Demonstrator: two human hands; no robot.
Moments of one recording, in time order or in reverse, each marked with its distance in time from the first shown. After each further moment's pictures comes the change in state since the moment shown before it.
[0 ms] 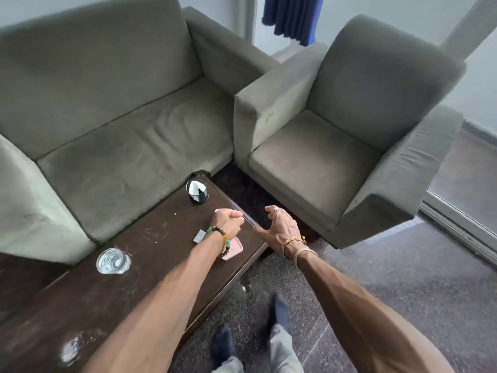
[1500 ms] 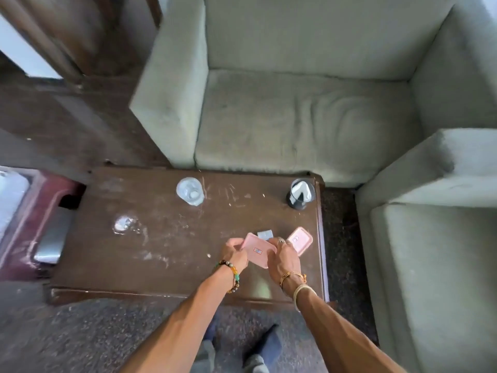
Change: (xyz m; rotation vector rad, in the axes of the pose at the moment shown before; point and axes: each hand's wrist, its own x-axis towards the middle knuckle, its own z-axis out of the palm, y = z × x) left_hand 0.057 -0.133 -0.050 -0.712 0.630 -0.461; right_hand 0.102 -0.064 0.180 -0.180 -0.574 -0.328
